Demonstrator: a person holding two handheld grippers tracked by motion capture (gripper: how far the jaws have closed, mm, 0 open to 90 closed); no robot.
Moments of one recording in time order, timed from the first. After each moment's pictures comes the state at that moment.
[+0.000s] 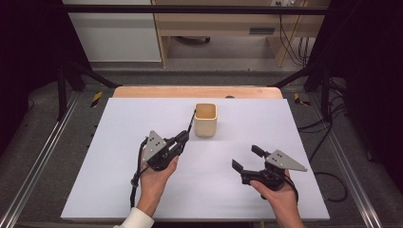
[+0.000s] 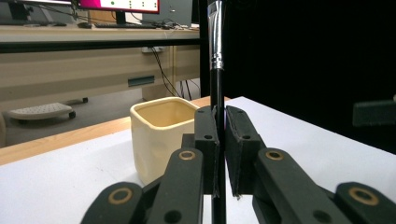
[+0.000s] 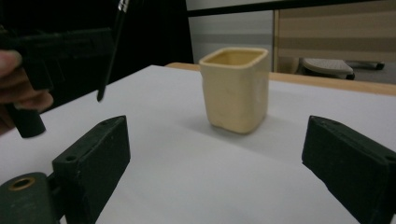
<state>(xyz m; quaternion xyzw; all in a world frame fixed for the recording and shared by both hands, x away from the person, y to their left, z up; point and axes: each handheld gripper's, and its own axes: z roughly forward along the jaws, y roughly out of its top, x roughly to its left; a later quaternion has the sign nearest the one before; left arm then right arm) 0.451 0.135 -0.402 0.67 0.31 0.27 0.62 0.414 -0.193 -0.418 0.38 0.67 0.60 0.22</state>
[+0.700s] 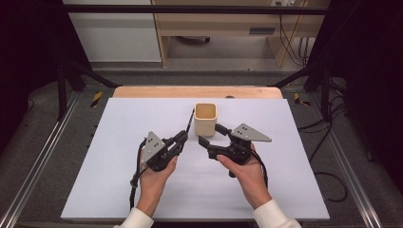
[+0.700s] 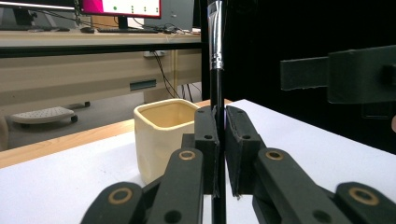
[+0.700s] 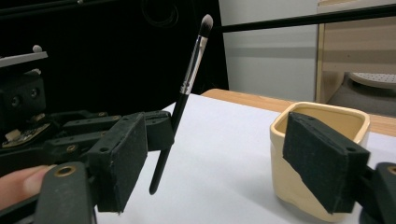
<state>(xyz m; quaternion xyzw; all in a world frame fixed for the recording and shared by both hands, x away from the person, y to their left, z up) 0.452 0.136 -0.406 0.67 0.31 0.27 0.62 0.460 -0.111 -0.377 0.35 0.67 0.63 0.17</state>
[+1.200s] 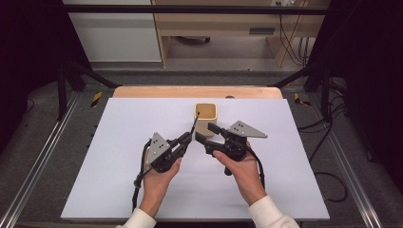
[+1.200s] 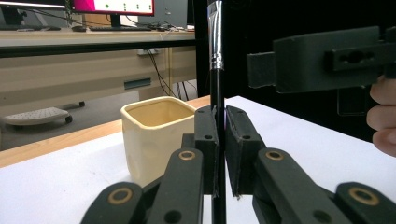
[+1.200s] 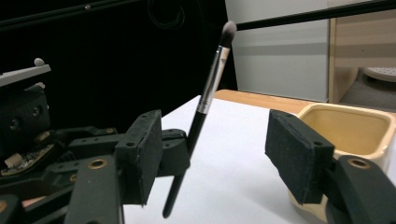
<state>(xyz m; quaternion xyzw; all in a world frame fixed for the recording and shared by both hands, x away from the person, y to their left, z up) 0.451 0.126 -0.408 0.68 0.30 0.27 0.62 0.469 -0.102 -0.377 0.35 0.67 0.64 0.15</state>
